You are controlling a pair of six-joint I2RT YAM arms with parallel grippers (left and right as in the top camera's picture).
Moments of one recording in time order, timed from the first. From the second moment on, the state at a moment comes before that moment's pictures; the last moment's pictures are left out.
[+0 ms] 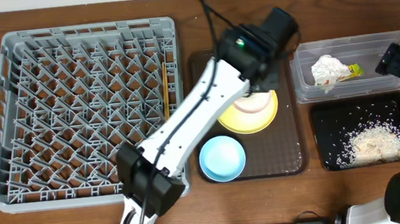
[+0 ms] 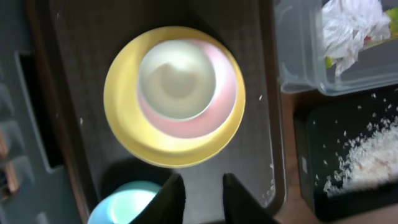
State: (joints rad) left arm -0.82 2.11 2.27 -1.38 -0.08 -0.69; right arm -0.34 1.66 1.61 -1.26 0.31 0.36
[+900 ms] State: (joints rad) left arm -0.84 2.12 2.17 -1.12 -0.18 -0.71; right arm -0.34 1.66 1.61 -1.26 0.31 0.36
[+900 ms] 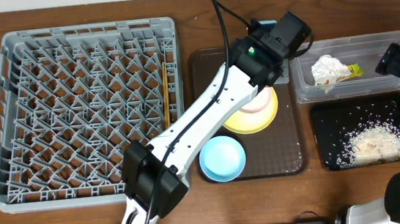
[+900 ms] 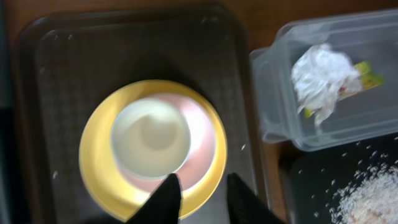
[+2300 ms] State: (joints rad) left arm -0.86 2.33 2.10 -1.05 -0.28 -0.65; right arm -0.34 1.66 1.61 -1.26 0.31 0.36
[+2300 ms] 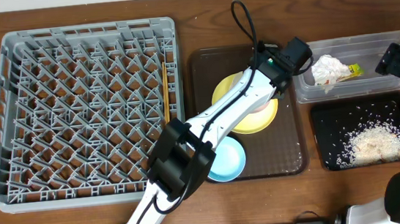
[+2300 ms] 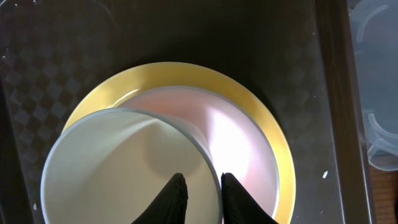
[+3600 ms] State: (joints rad) left arm -0.86 2.33 2.05 -1.05 -0.30 -0.62; right arm -0.34 1.66 1.61 -1.26 0.31 0.36
